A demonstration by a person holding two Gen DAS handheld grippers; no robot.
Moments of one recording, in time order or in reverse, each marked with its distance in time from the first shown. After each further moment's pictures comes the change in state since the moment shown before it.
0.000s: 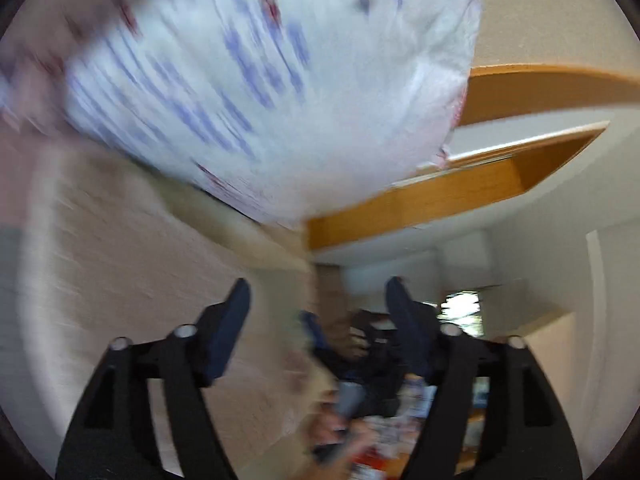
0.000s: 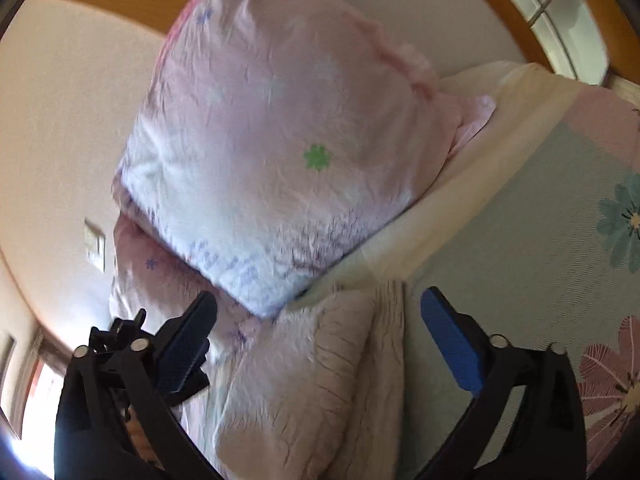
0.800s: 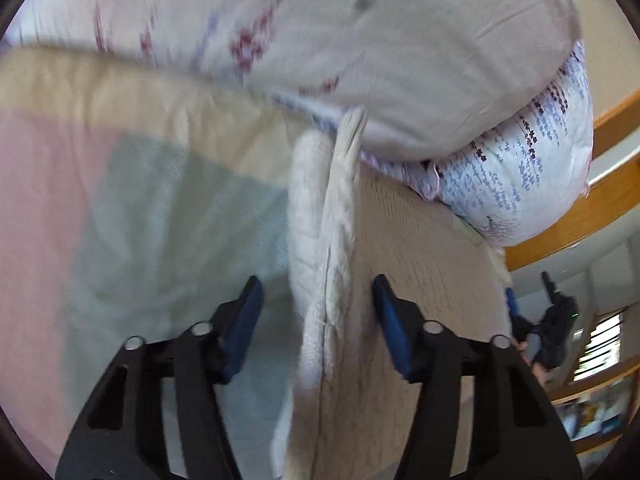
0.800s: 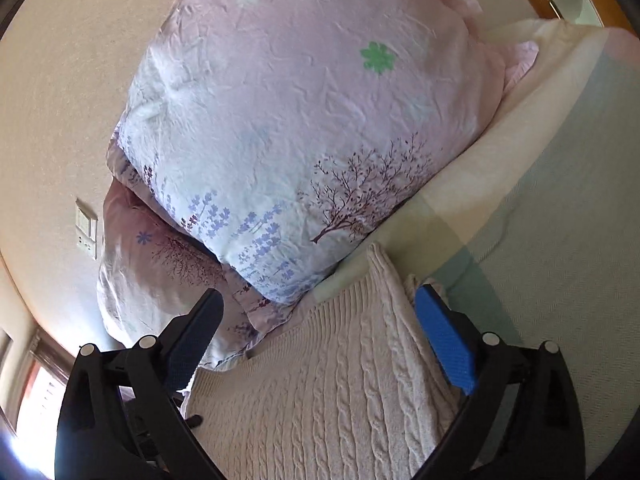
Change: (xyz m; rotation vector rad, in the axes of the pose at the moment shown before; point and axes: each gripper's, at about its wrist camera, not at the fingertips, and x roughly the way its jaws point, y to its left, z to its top) left arm -0.230 0.172 0.000 -0.009 -0.122 0.509; right arm 0.069 0.029 -0.054 0.020 -0.079 0.021
